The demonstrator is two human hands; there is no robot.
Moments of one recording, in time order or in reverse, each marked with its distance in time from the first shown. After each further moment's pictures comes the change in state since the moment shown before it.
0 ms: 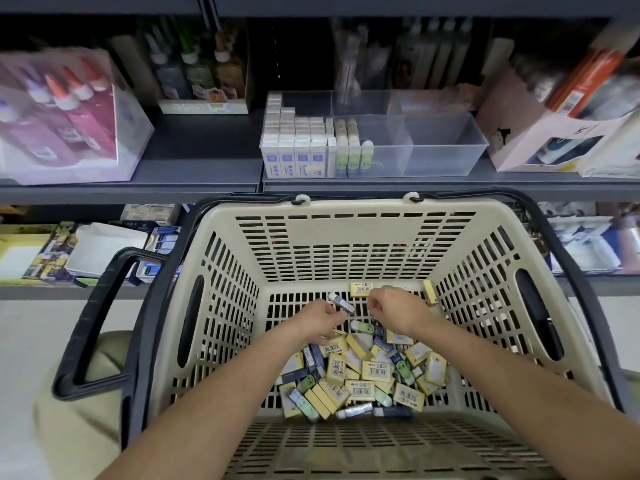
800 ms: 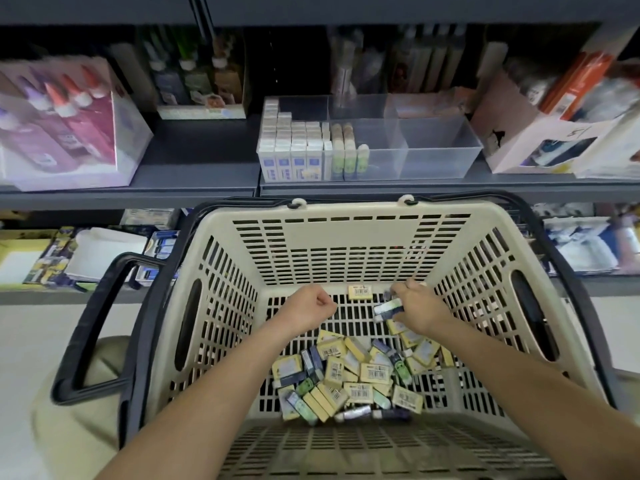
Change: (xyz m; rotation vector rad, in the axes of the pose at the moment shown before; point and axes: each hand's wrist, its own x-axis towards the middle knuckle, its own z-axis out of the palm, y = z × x) left_hand -0.010 0.011 -0.019 0.248 0.185 0.243; right_hand -0.003 0.042 0.004 -0.048 -0.035 0.187
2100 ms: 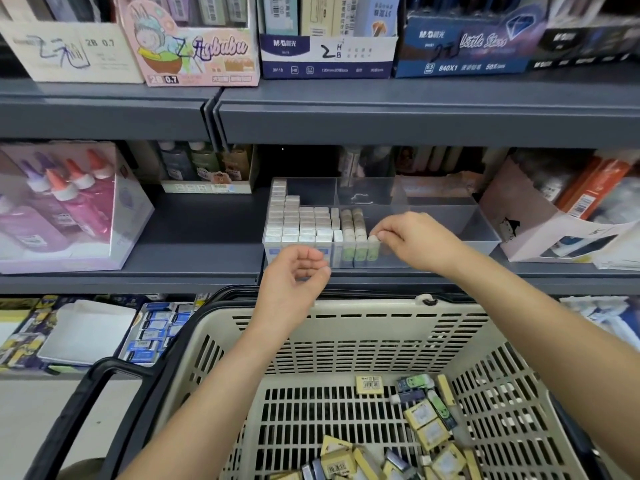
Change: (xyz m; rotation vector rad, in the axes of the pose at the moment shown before) left_hand 0.009 0.099 -0.118 -0.541 0.484 0.396; right_hand 0.050 -0.071 -0.238 0.130 0.374 -0.273
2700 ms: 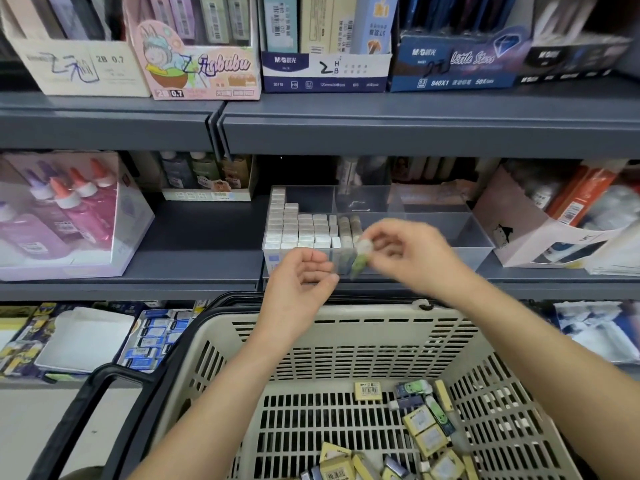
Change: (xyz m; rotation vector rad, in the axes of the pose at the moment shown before) left_hand -0.002 0.003 0.005 -0.032 -0.031 0.034; right_hand -0.035 -0.026 -0.003 0.464 0.180 -0.106
